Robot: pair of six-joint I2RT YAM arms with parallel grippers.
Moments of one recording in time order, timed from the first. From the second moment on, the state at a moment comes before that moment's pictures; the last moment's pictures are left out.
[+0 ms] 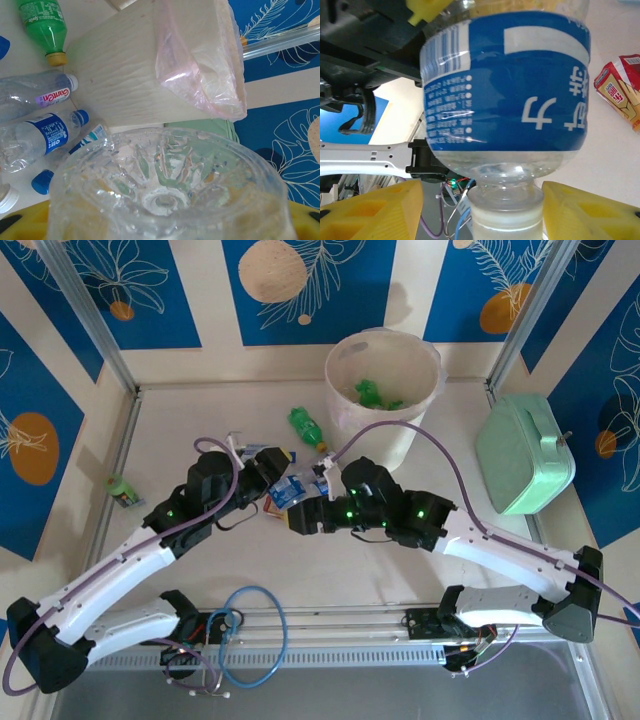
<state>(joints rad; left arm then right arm) -0.72 0.97 0.88 -0.22 0.01 -1.21 1.04 1.16 1.08 -0.44 -0.22 0.75</state>
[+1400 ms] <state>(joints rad) -0.70 0.89 1.01 -0.65 -0.17 -0.95 0.75 1.12 1.28 -0.60 -0.20 0.67</state>
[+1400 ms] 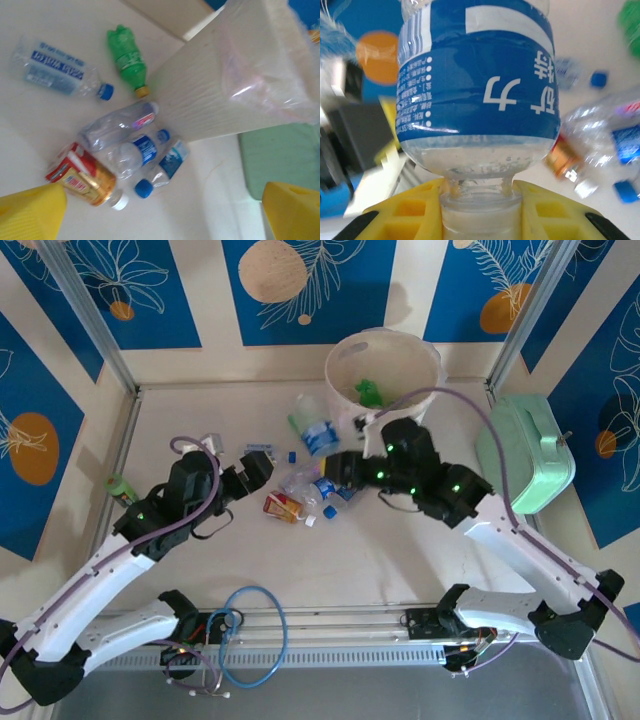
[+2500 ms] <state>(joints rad) -0.70 0.86 0.91 -0.73 -0.17 -0.93 0.30 1.54 1.72 -0.71 -0.37 0.64</state>
